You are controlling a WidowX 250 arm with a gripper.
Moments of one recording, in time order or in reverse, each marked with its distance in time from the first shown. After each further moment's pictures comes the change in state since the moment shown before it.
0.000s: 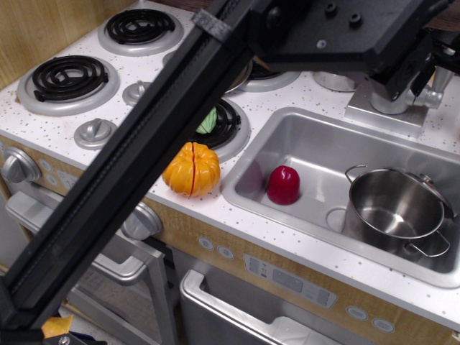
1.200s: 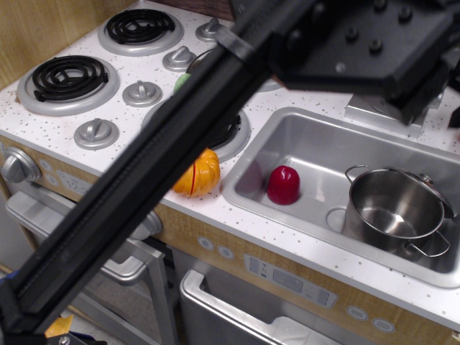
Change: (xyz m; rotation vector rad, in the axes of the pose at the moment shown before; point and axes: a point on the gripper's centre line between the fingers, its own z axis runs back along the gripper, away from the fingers) arm 0.012 0.006 -0.010 0.162 -0.138 -0.035
